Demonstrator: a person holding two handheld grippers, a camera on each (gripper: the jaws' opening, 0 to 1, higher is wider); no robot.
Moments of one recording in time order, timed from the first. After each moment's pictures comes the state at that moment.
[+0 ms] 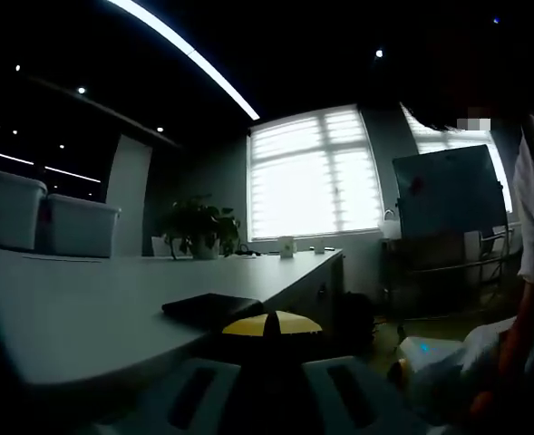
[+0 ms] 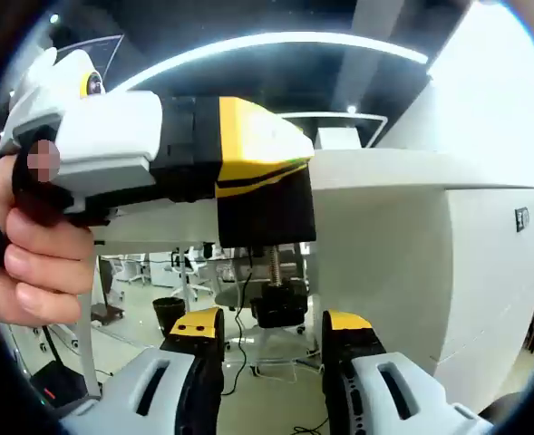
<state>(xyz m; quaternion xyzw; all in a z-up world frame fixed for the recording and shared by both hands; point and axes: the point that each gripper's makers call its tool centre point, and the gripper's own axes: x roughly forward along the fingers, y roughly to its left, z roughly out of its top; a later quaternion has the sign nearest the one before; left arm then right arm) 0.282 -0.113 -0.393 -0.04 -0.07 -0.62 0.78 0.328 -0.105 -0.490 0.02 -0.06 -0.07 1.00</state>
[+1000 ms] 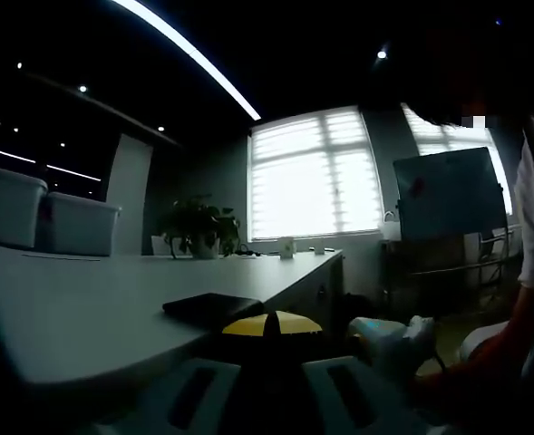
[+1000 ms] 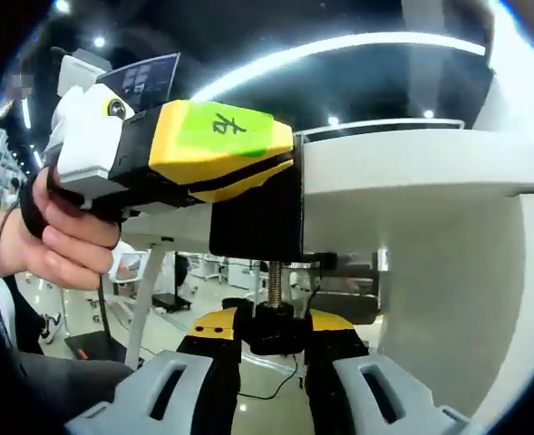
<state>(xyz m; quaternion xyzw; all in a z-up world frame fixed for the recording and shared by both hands) 0.281 -0.112 -0.393 -0.04 -0.07 -0.62 0.78 0.345 -0.091 -0.479 -0.03 -0.09 0.19 0.98</state>
